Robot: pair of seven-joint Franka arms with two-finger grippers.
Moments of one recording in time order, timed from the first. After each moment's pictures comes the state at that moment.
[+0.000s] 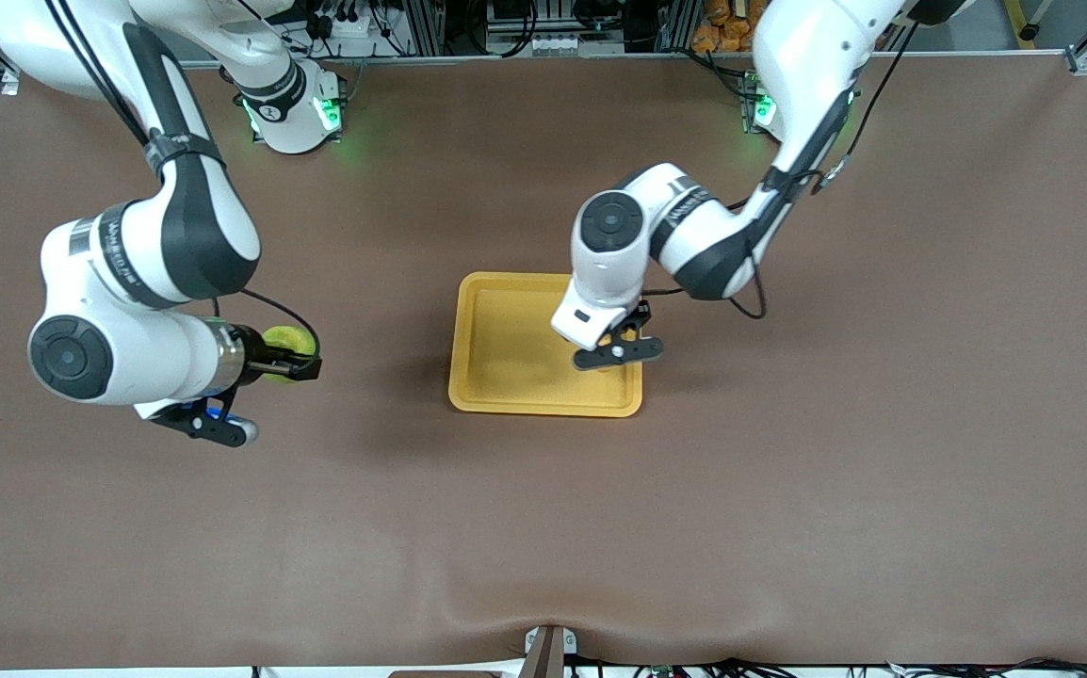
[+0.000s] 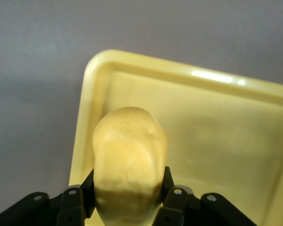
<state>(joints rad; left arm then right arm) -0.47 0.61 -0.33 -1.62 0.30 2.16 -1.05 0.19 0.48 0.06 -1.38 0.11 1.57 0.53</state>
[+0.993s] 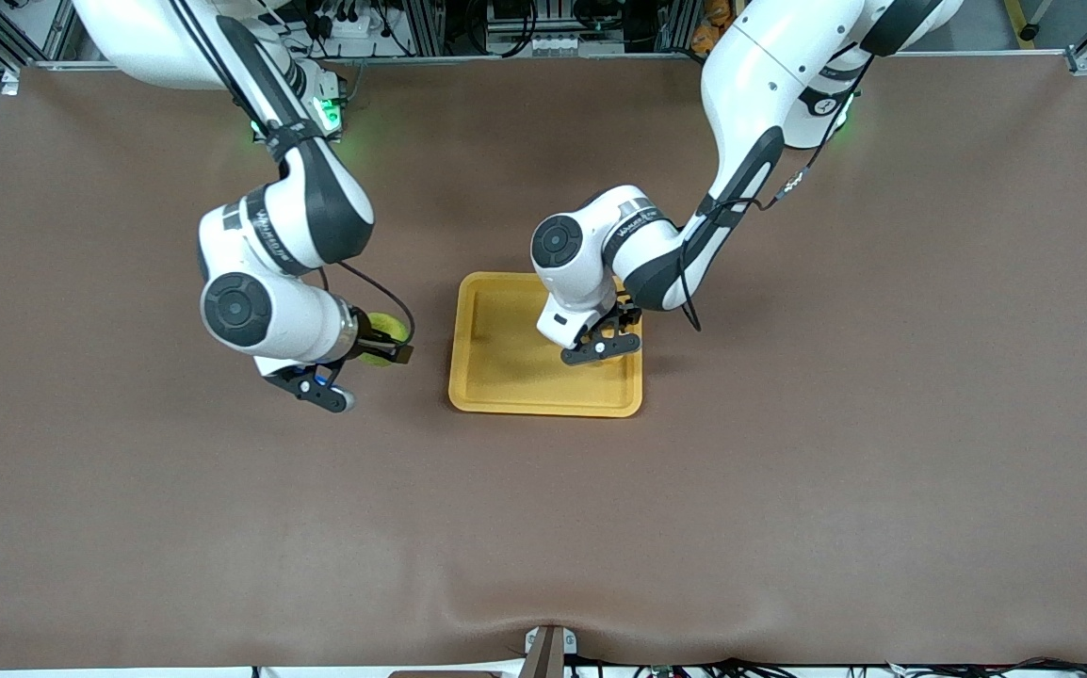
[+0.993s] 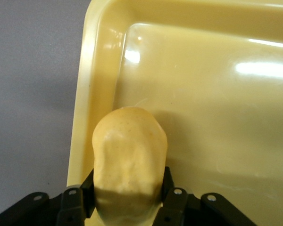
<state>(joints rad) -0.57 0.72 -0.26 -1.61 0.40 2.08 -1.16 0.35 0.43 0.06 -1.68 0.17 1.92 0.77</state>
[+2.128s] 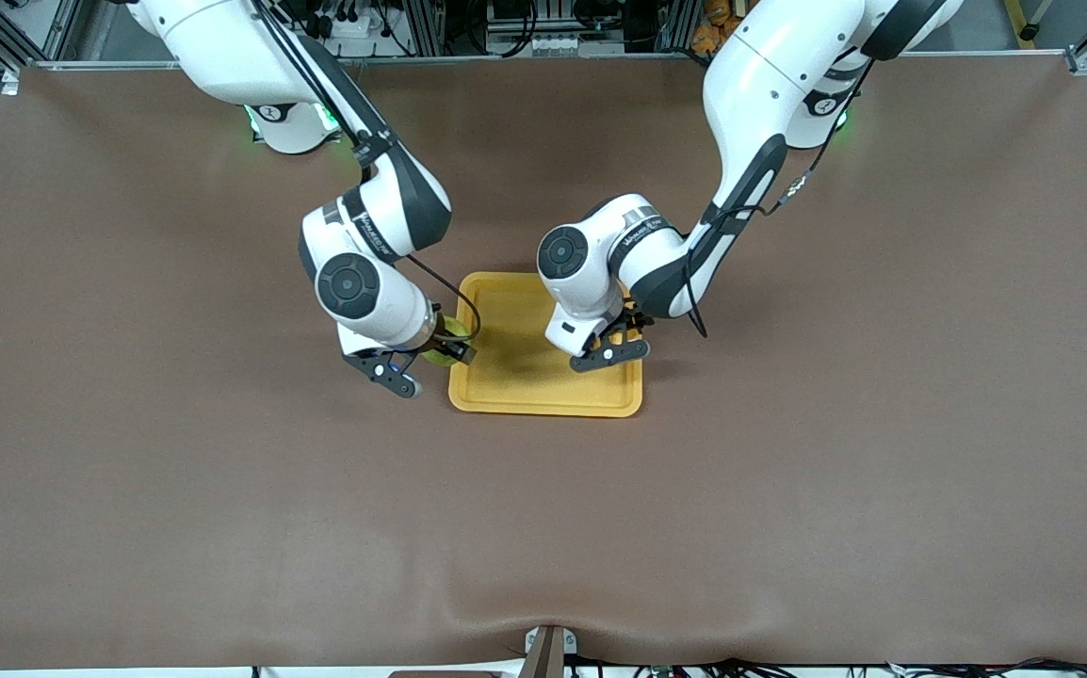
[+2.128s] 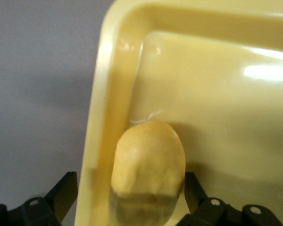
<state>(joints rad) -0.57 0.73 -0.24 -1.59 0.41 2.04 -1.15 0.49 0.51 0.06 -1.74 0.17 2.18 1.01</state>
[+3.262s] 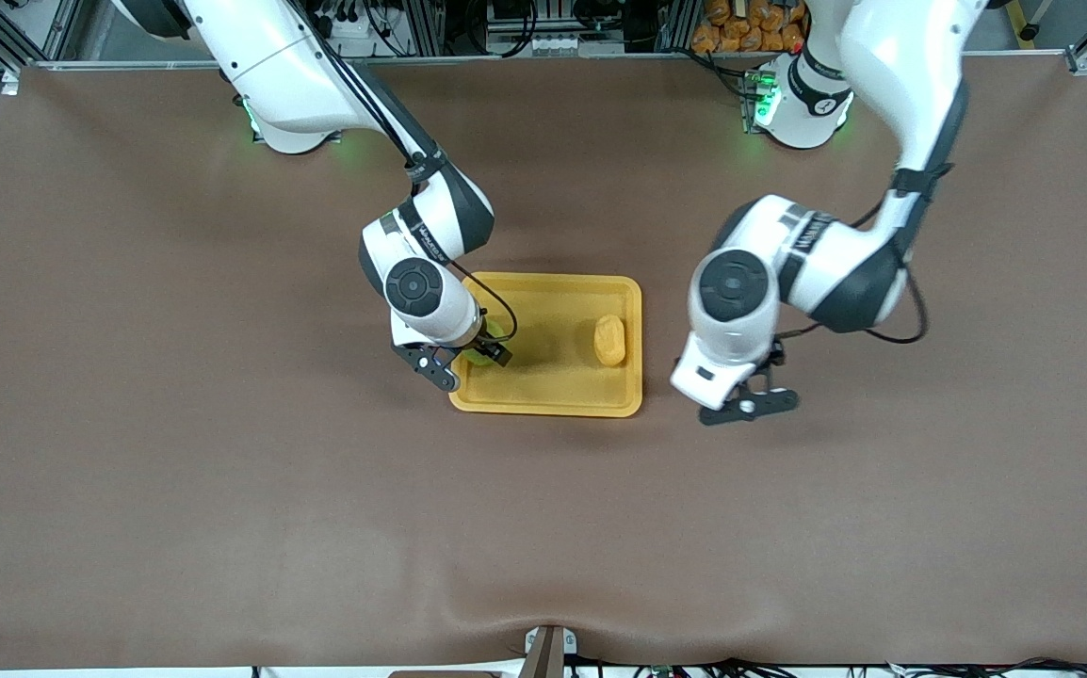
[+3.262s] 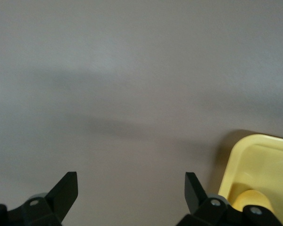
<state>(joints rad) -0.25 0.50 -0.24 -1.56 0.33 1.92 -0.73 0.57 0.63 0.06 -1.74 0.17 2.29 1.18</state>
